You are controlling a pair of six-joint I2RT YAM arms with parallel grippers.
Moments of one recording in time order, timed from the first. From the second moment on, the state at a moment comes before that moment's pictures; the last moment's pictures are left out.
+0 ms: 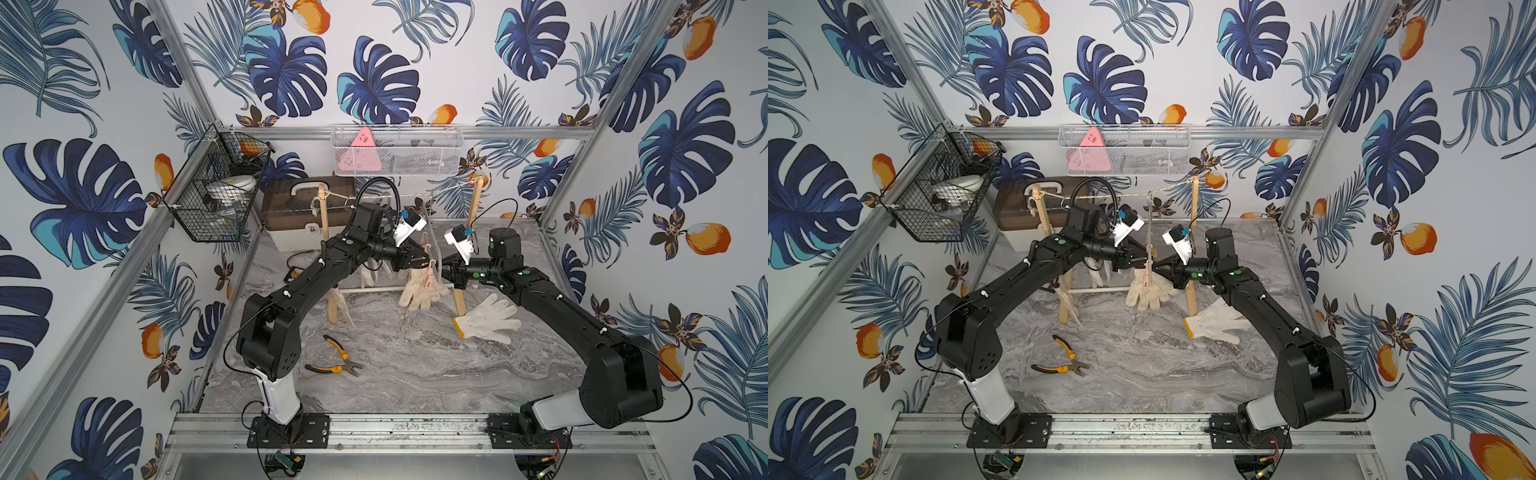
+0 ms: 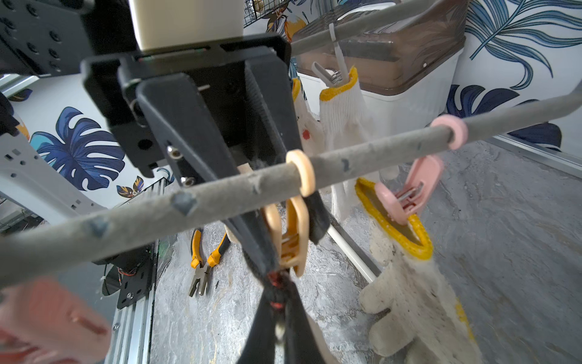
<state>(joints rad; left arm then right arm) -0.42 1.80 1.59 -0.34 0.93 0.15 0.31 1.46 1.08 -0.11 -0.90 -0.07</state>
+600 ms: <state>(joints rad) -0.41 1.80 1.59 -0.34 0.92 0.14 0.31 1.46 1.02 0.04 -0.89 0.04</state>
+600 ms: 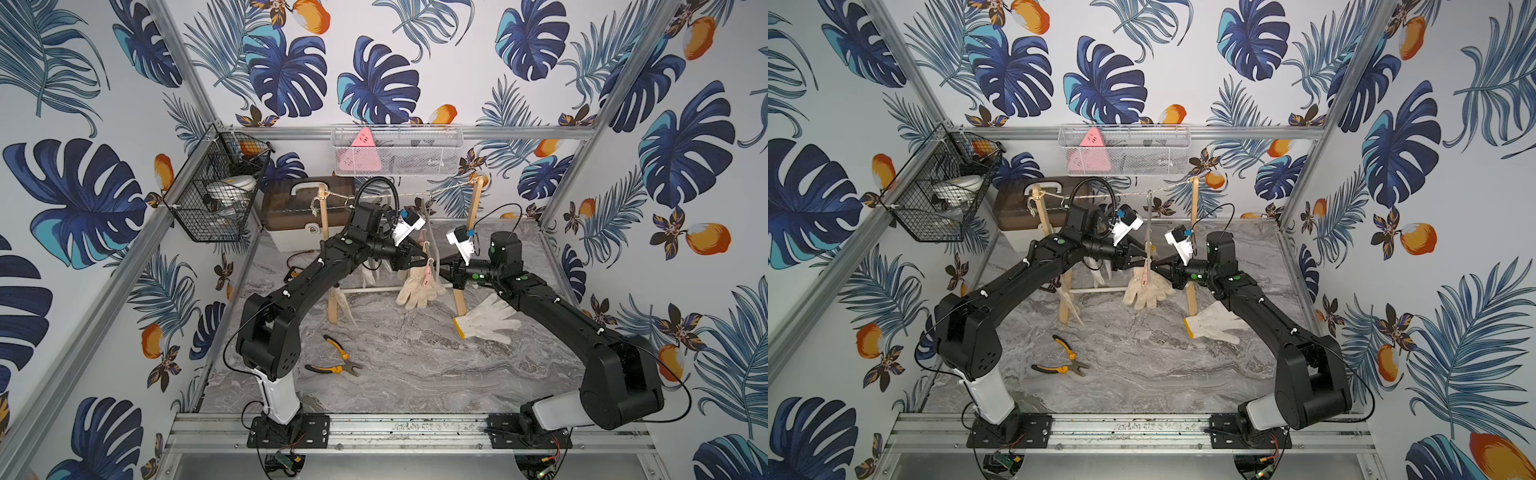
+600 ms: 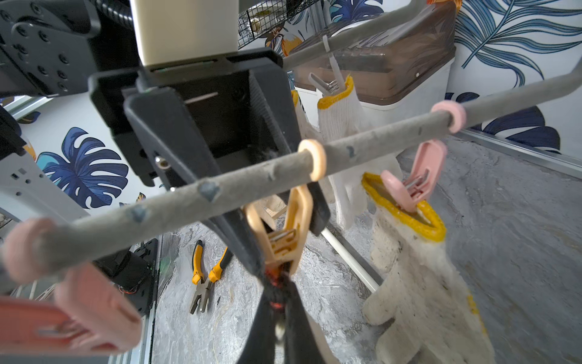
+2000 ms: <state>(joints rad) -0.45 1.48 1.21 -0.31 0.81 0.11 0.43 1.25 0.77 -0.60 -0.17 0.25</state>
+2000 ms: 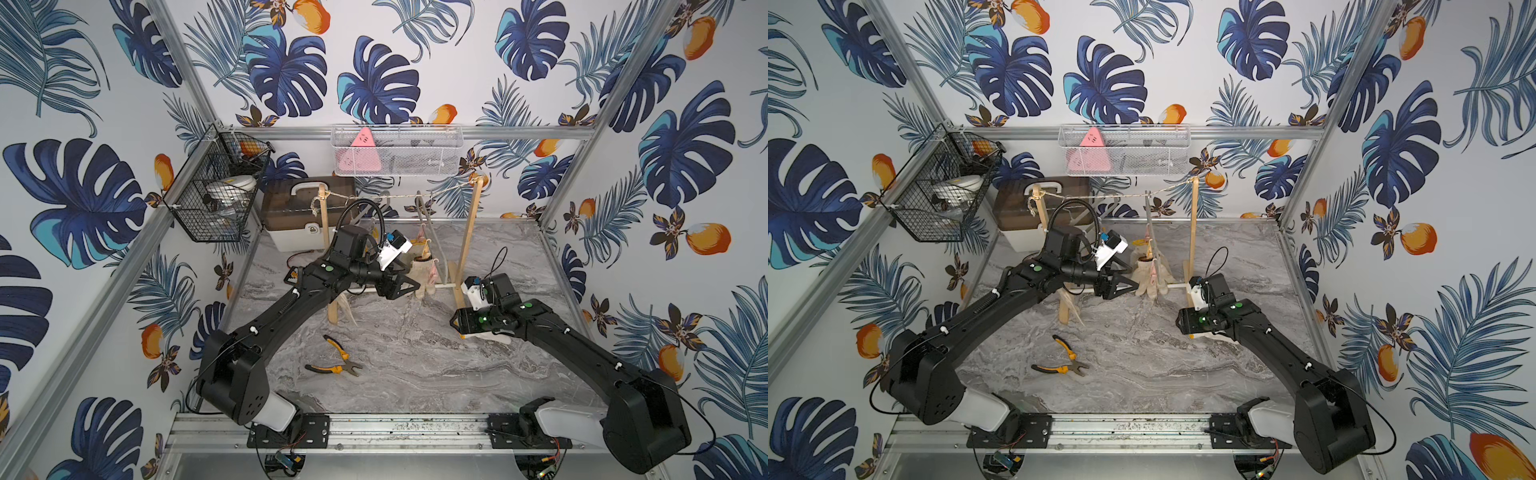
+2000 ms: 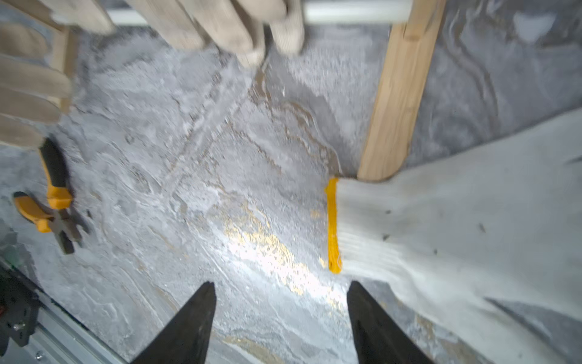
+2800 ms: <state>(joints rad) -0.61 1.35 0.94 -0.16 0.71 -0.03 0.50 1.57 0.80 -0.50 0.13 0.47</state>
